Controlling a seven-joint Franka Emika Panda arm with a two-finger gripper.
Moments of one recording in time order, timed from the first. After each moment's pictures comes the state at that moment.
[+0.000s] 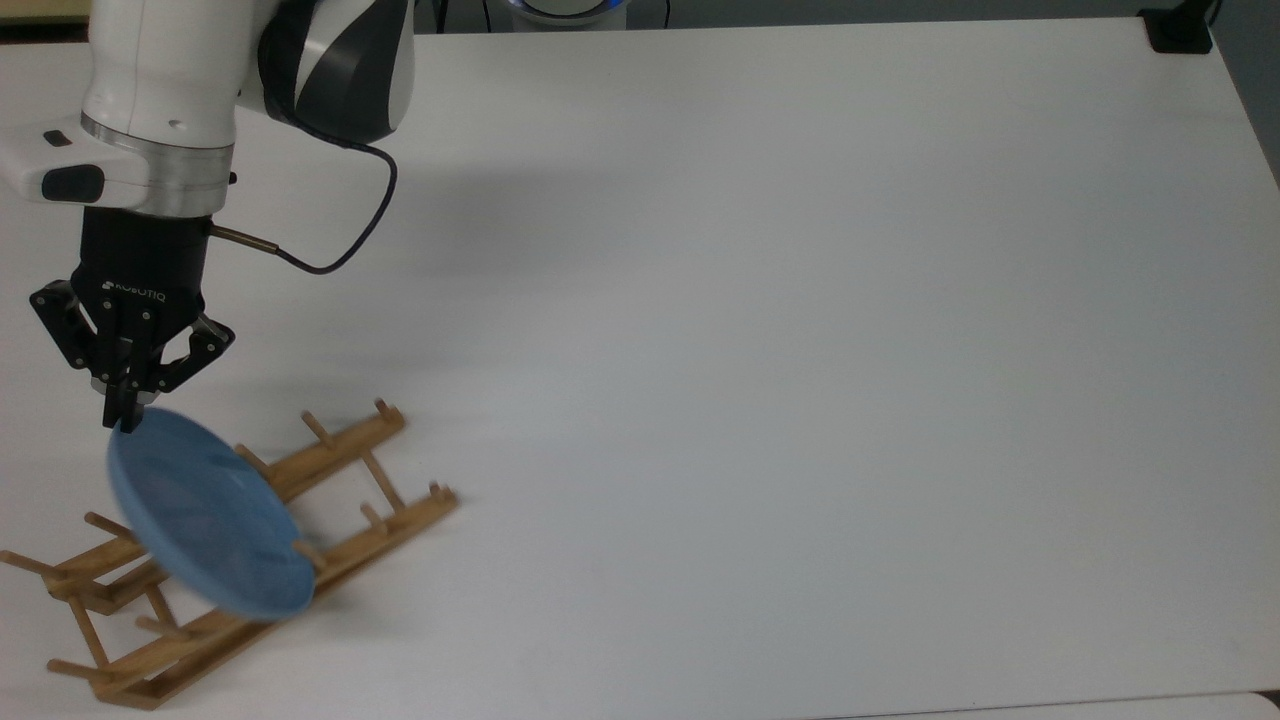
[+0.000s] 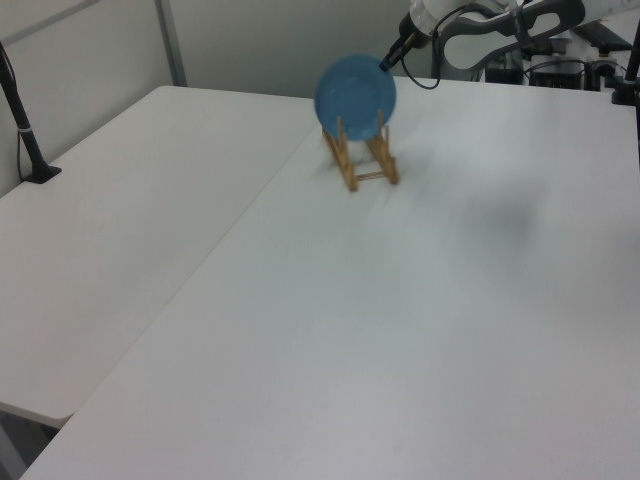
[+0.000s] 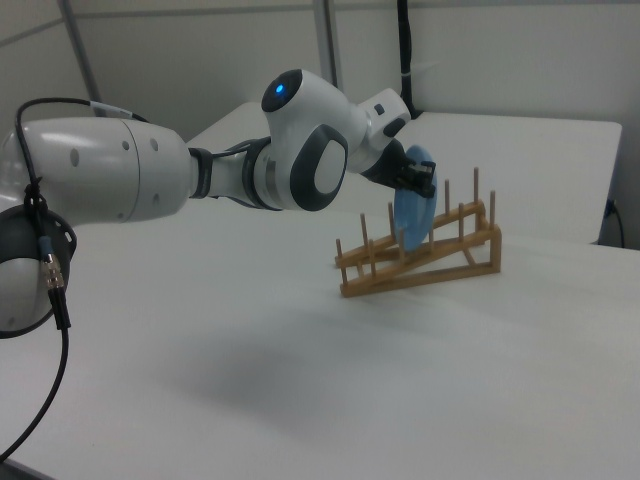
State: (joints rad) arm -0.25 0.51 -0.06 -1.48 -0.24 2.76 -0.03
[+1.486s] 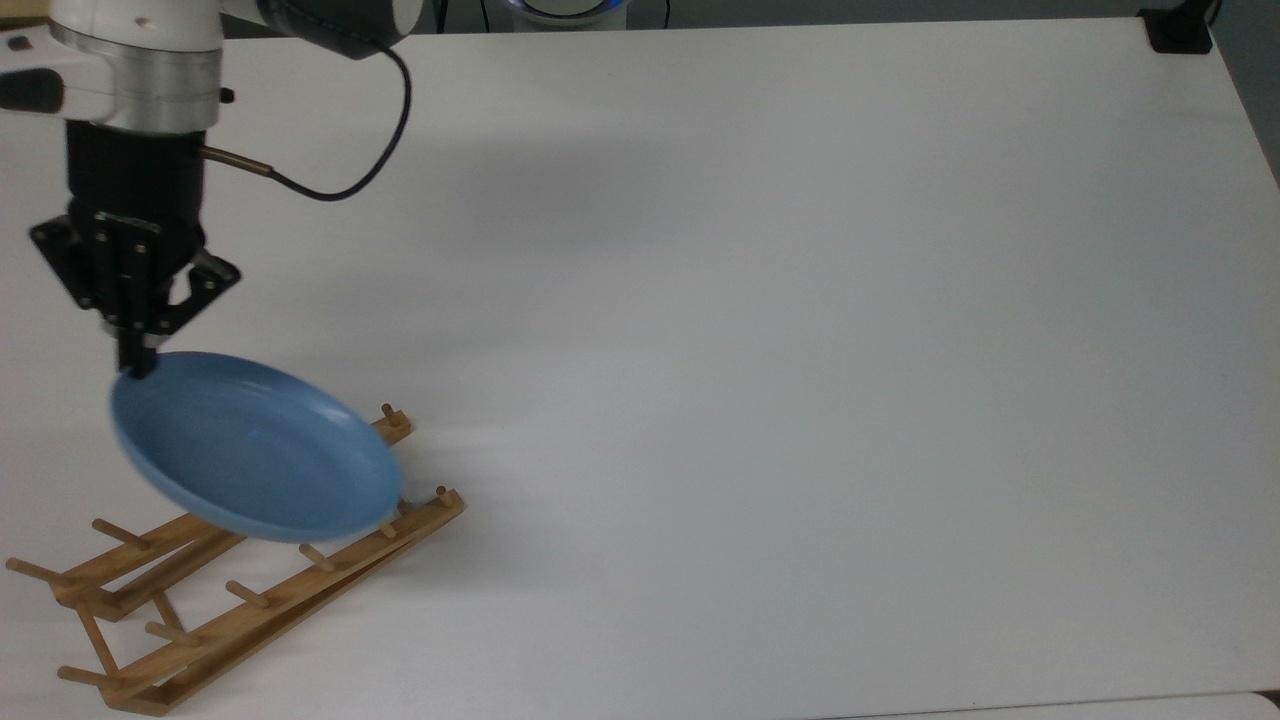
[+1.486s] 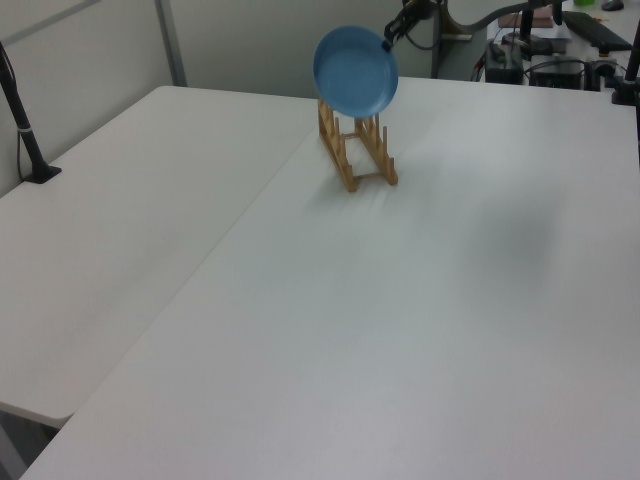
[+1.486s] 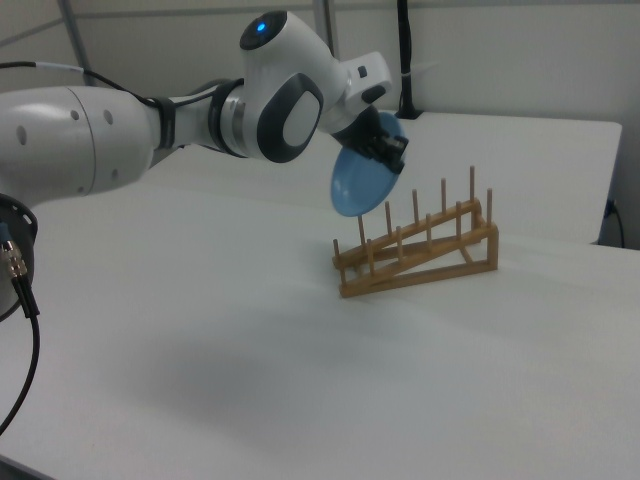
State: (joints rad) arm -0.24 0.41 -0.01 -1.44 -0.11 2.52 0.03
